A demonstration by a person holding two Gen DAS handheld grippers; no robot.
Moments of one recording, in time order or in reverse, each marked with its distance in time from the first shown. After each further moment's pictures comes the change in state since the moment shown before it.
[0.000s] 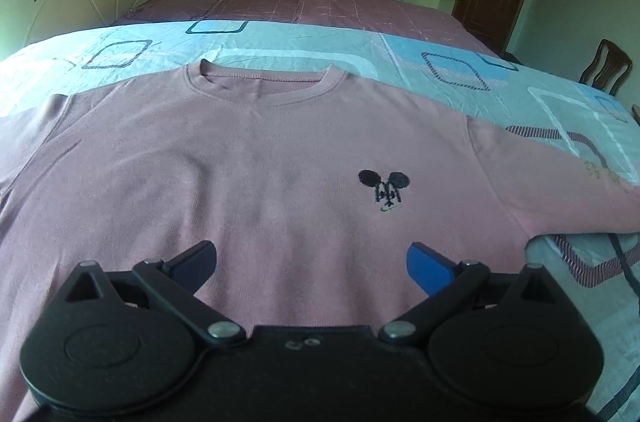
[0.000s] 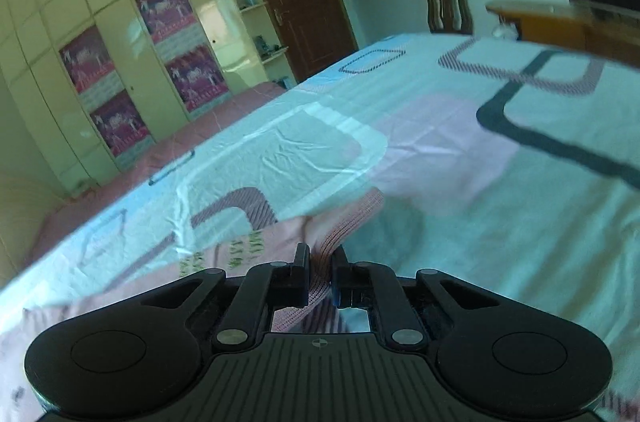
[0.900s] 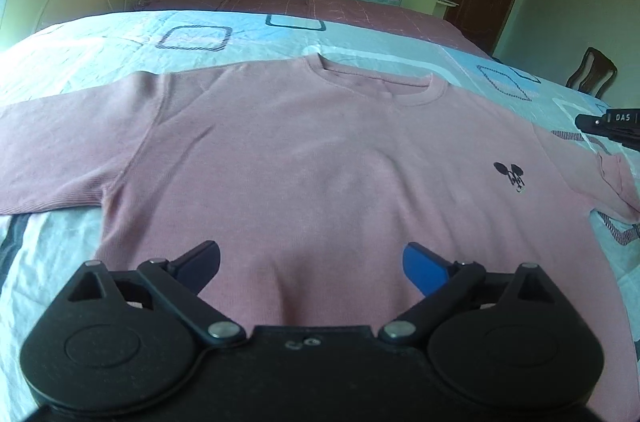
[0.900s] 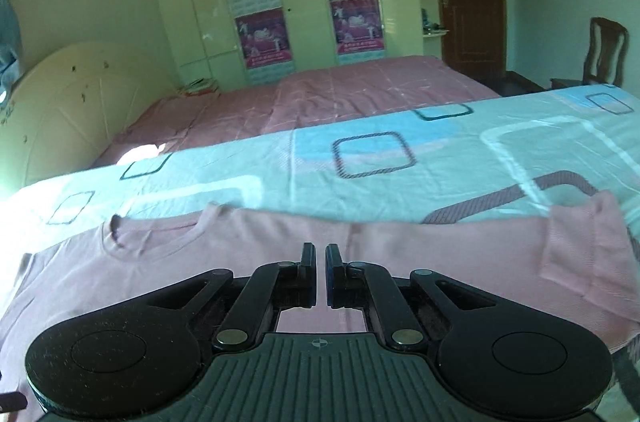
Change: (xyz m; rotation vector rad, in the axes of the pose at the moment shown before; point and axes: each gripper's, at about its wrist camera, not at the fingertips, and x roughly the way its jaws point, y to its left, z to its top) left arm -0.014 0.190 -0.013 -0.012 -0.022 -0.104; right arm -0.042 0.360 -0.102 -0.390 0.018 0.302
